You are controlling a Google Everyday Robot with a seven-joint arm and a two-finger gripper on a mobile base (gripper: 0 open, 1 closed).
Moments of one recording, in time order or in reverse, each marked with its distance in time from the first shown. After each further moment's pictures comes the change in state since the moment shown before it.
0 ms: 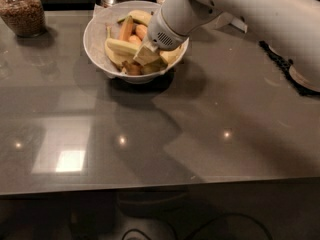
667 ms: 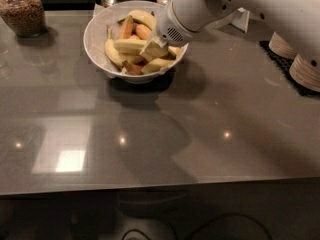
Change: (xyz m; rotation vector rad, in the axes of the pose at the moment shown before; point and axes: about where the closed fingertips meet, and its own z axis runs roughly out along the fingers) arm 0.002 -0.004 -0.025 0.043 -0.026 -0.016
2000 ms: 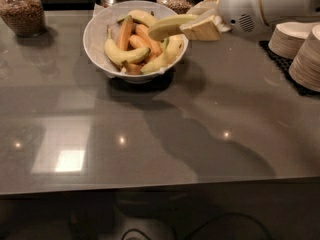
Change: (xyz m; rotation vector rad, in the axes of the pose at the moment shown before) arm 0.021 -0.012 -0.120 0.103 -0.310 -0.014
